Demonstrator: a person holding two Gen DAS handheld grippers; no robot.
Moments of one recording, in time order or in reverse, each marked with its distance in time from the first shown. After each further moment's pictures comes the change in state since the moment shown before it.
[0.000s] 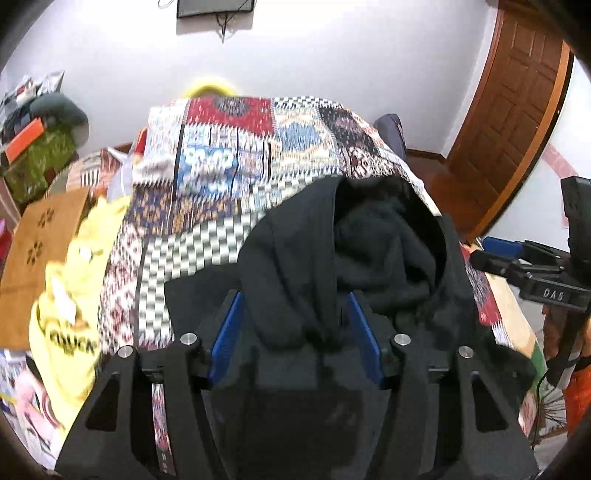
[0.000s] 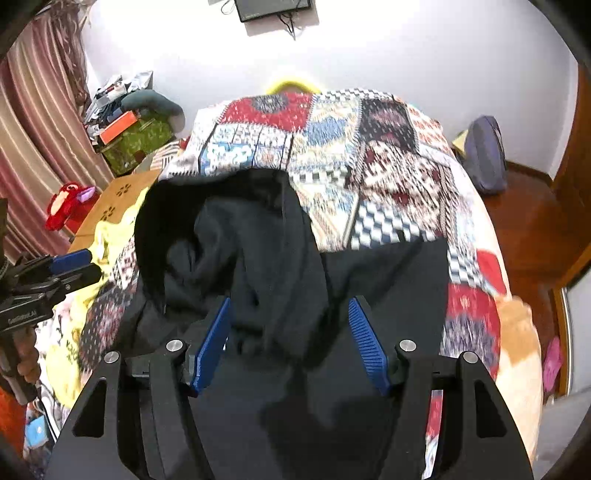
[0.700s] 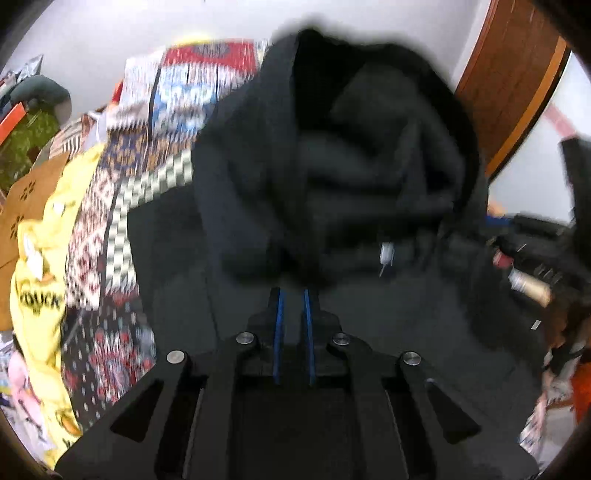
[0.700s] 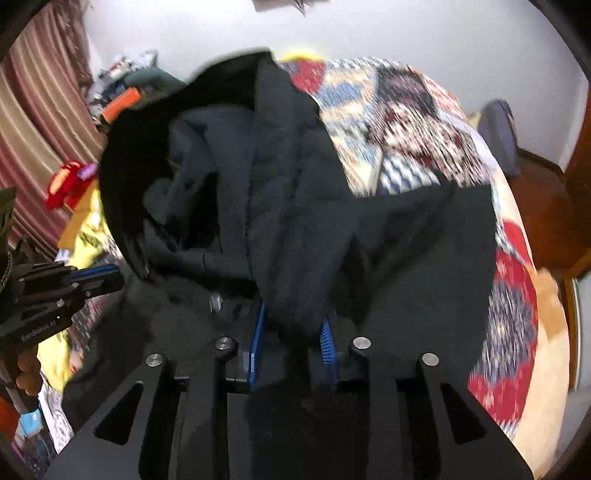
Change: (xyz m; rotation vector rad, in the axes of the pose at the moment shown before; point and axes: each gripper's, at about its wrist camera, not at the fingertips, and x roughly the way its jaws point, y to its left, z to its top) left arm 0.050 -0.016 -0.074 0.038 0.208 -0.003; right arm 0.034 0.013 -0.055 0.005 0.106 0.006
